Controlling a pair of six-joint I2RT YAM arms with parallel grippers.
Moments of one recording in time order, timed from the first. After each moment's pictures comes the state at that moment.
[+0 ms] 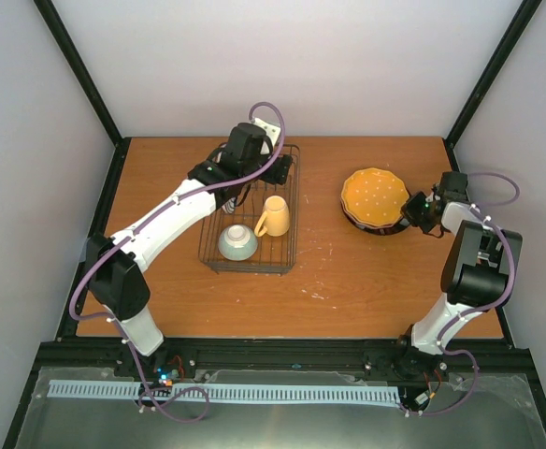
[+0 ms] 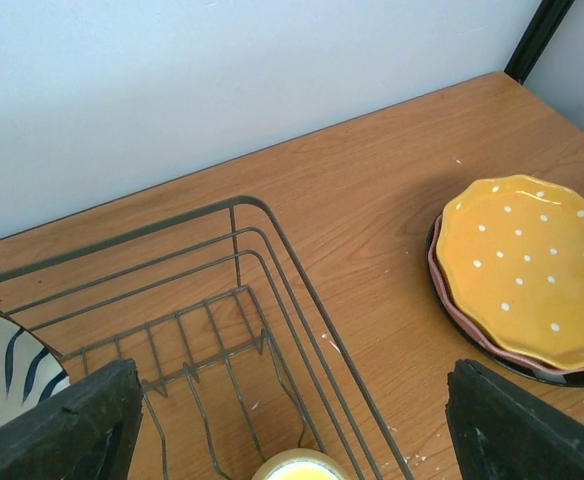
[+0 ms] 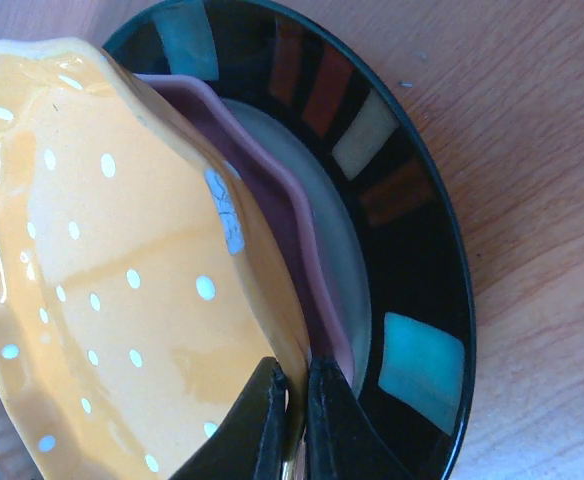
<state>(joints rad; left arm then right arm) -0.64 1.70 1.60 -0.42 -0.12 -0.11 -0.29 1.75 1.06 -0.33 -0.42 0.57</state>
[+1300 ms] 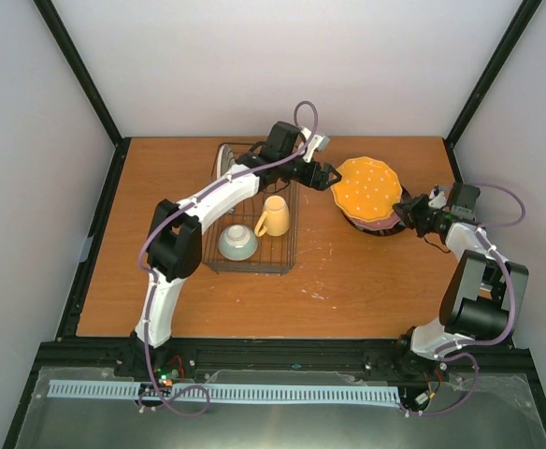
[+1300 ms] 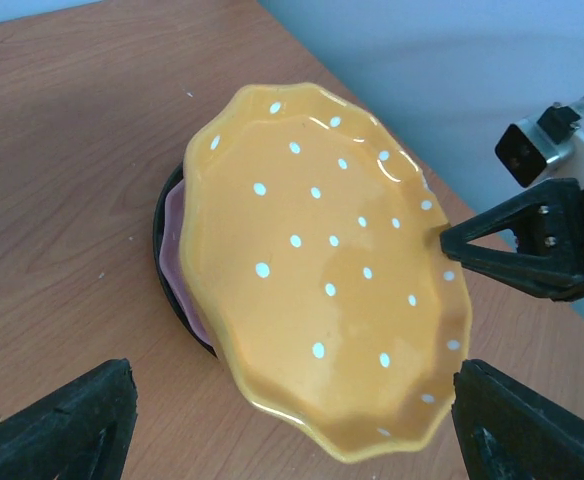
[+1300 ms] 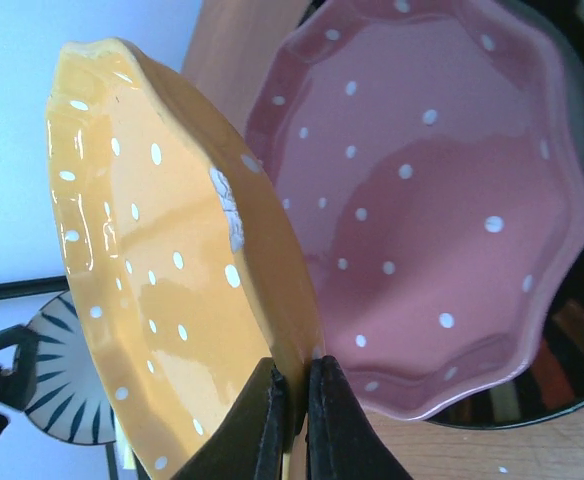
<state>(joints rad) -0.64 2.16 1.94 -0.37 0.50 -0.22 -0.33 1.52 0.86 -0.17 -0.76 0.72</state>
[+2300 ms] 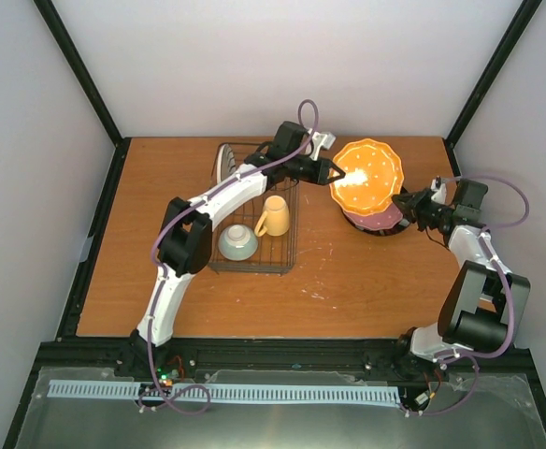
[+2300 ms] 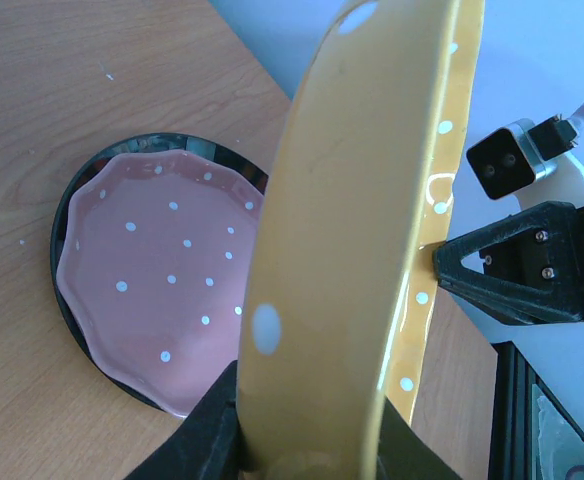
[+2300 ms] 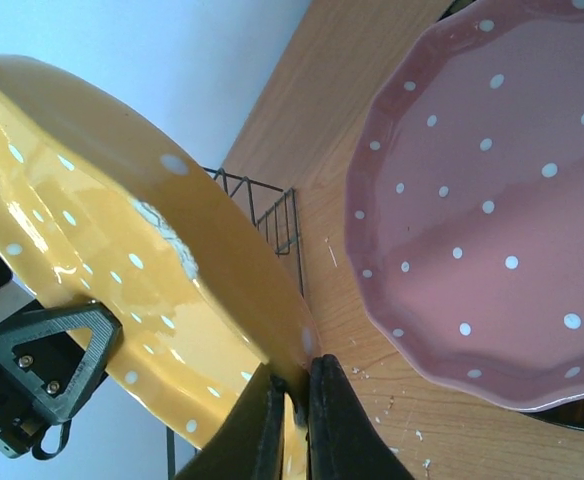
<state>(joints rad) -0.65 2.28 2.06 -0.31 0.65 -0.39 -0.34 1.45 0.86 -0.11 -0.93 0.73</state>
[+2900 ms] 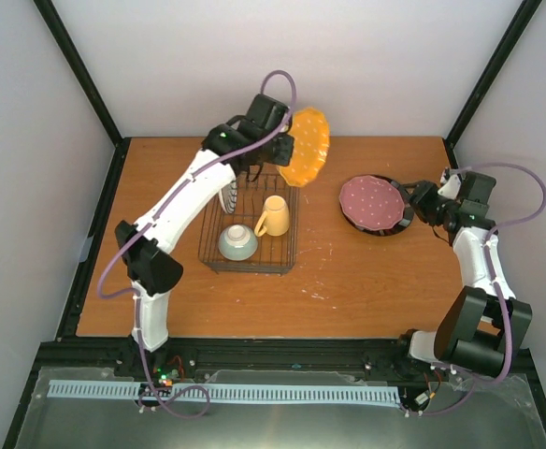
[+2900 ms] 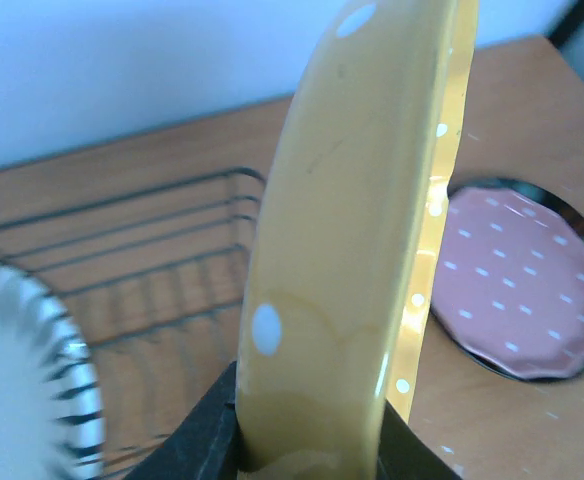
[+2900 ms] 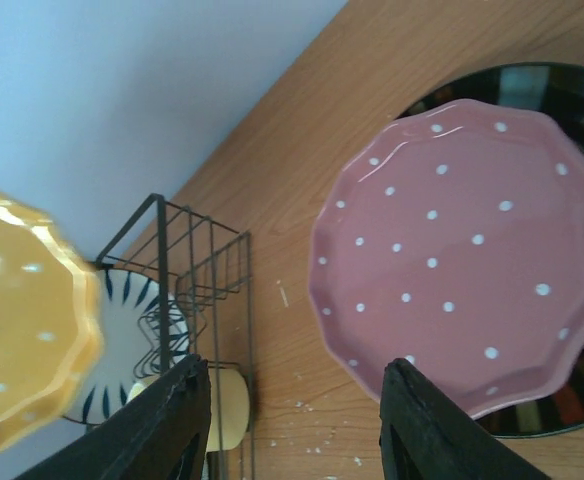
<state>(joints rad) -0.67 2.00 2.19 -0.92 -0.09 -0.27 -0.33 1.32 0.93 -0.28 -0.74 0.58</state>
